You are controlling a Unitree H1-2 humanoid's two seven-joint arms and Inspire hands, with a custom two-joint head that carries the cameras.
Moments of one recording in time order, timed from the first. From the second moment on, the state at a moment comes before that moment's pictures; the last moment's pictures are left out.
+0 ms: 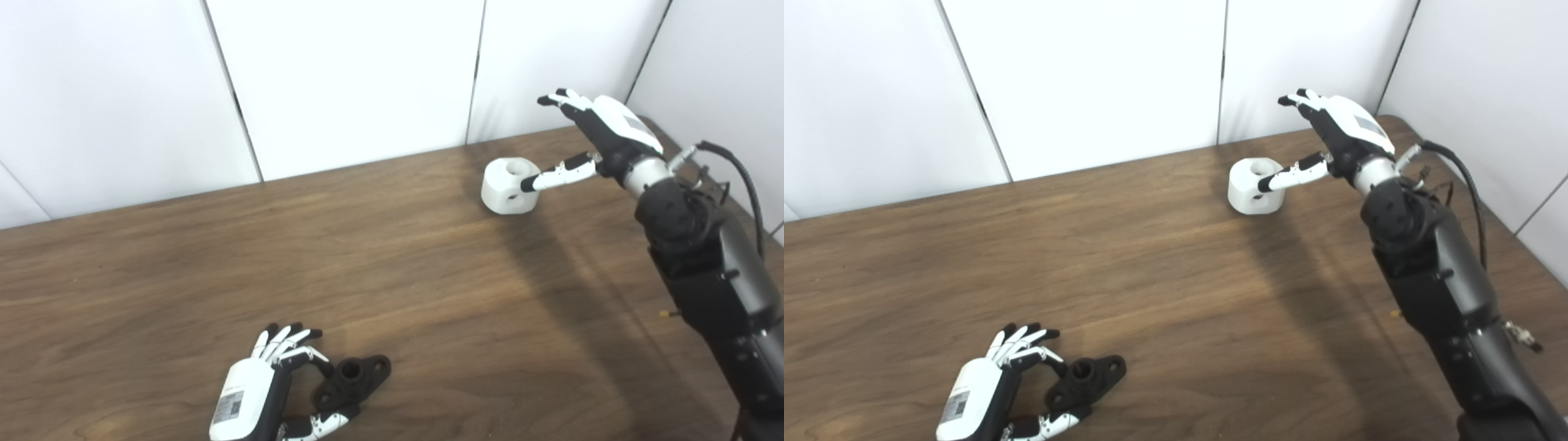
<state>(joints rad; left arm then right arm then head) 0.15 0.24 -0.43 -0.21 0.78 -0.02 0.06 -0.39 -0.61 -0.03 -0.19 -0.64 0.47 0.39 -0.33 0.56</state>
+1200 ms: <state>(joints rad) 0.15 0.24 -0.43 -0.21 0.79 -0.03 0.06 -0.58 -0.65 0.16 0.17 -0.78 0.45 0.55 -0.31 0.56</state>
